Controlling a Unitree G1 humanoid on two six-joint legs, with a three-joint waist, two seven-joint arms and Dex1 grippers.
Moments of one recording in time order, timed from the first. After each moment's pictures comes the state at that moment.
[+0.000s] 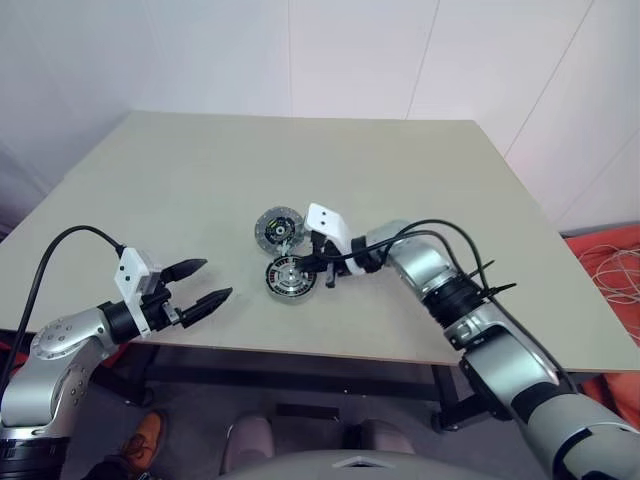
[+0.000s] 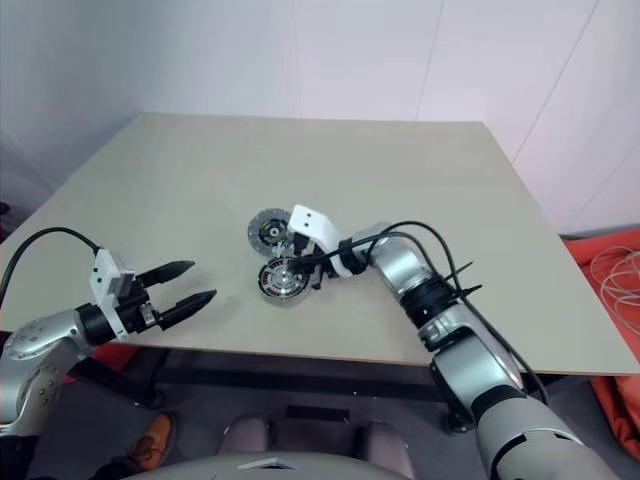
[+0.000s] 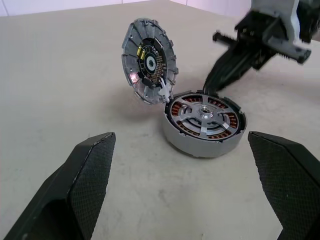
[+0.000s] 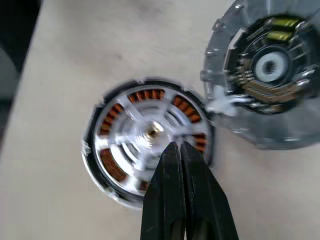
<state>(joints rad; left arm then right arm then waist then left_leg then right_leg) 0.12 0.63 0.25 -0.23 -0.56 0.33 -0.94 -0.83 -0.35 0.50 0.45 0.04 0.27 1.12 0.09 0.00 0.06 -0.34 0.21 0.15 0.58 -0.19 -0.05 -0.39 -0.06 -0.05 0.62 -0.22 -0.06</state>
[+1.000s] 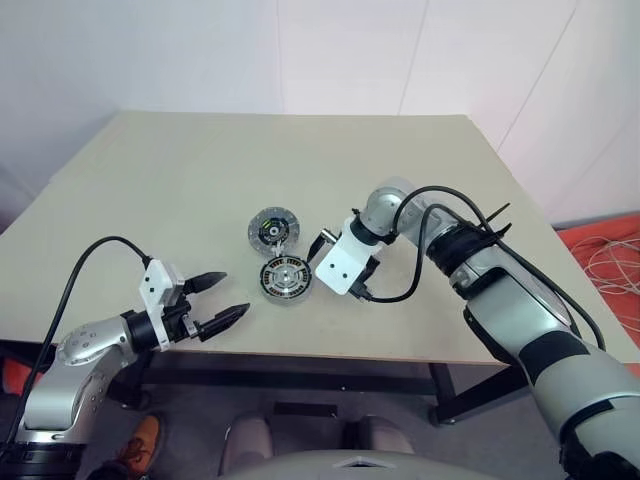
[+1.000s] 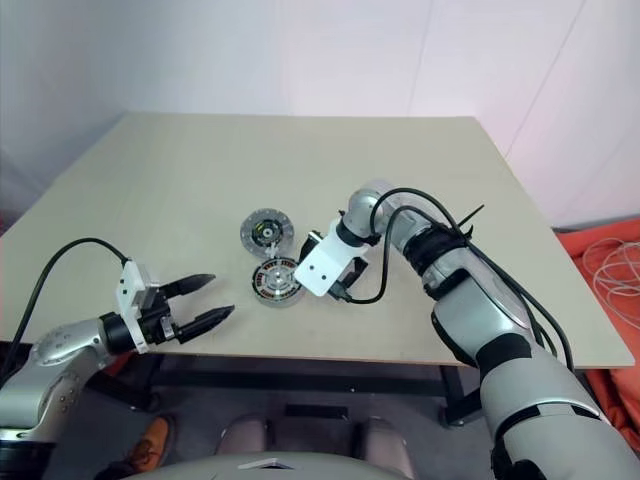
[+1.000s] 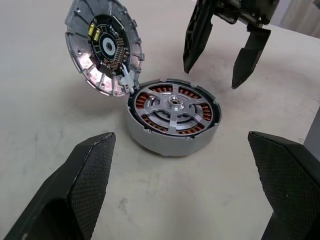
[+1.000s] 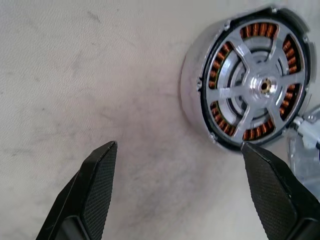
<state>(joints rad) 0.14 0.61 0.19 -0.23 -0.53 0.30 -0.95 -1.10 -0.34 0.69 0.83 -0.38 -0.72 1.37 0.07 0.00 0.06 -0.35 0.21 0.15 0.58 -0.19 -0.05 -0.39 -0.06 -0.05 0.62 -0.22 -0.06</state>
